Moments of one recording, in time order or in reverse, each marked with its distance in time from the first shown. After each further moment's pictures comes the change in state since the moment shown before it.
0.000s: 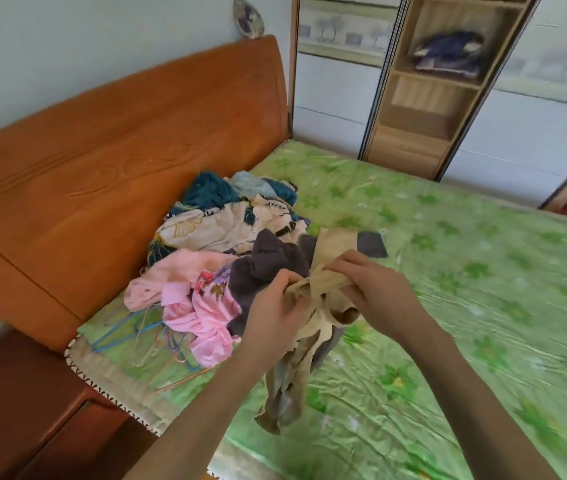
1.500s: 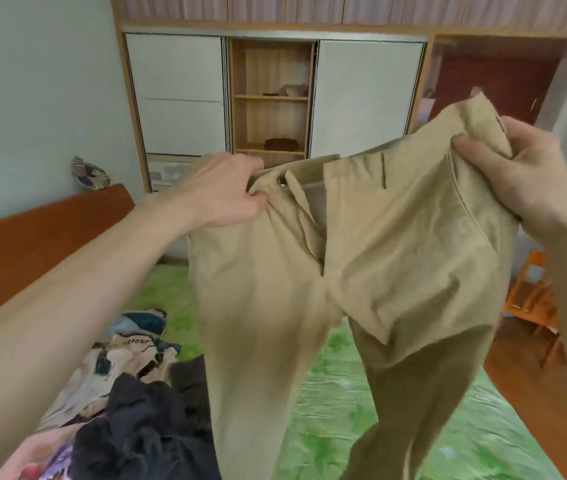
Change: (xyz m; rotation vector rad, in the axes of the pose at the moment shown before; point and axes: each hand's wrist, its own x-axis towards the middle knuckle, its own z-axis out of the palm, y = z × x) left_hand 0.212 0.401 0.087 0.876 -0.172 0.706; right_hand -0.182 0.112 -0.451 0.251 0.993 0.351
